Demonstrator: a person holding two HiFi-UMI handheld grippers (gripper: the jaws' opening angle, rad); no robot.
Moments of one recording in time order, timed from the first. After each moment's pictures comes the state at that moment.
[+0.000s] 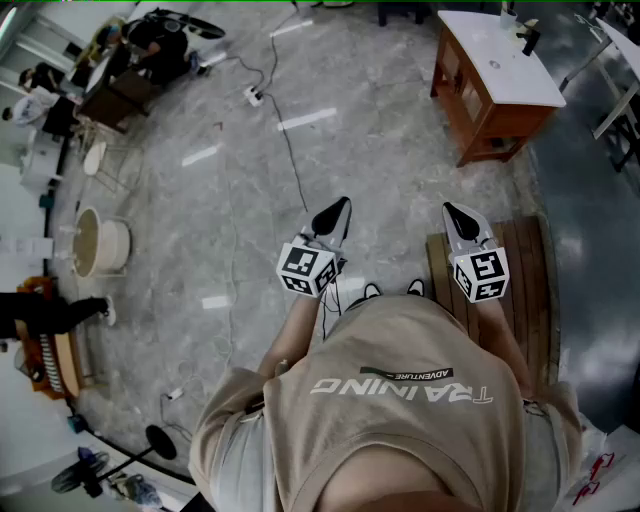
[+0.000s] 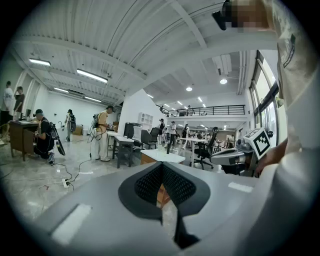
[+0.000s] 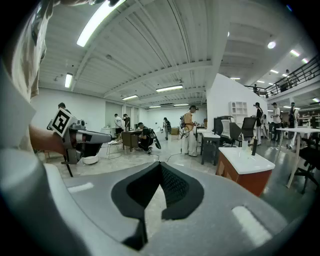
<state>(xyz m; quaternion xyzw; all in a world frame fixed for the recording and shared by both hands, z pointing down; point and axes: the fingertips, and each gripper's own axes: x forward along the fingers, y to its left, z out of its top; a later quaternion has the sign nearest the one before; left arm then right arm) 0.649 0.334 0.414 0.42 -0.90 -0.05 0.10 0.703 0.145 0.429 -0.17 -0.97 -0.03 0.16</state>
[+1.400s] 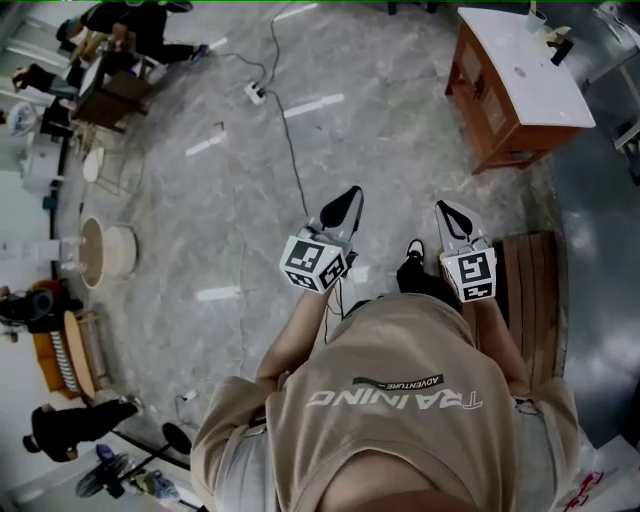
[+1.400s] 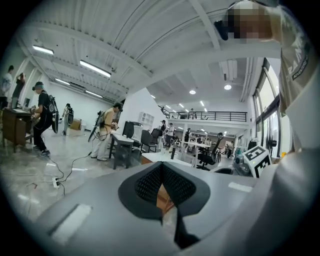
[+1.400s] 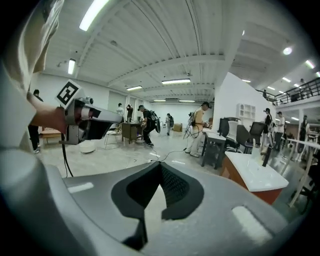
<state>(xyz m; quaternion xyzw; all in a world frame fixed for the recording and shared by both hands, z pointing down) 0.482 0.286 0.410 0.43 -0.89 -0.08 0.11 0.535 0.141 0.468 -0.19 -0.96 -0.08 0.18</state>
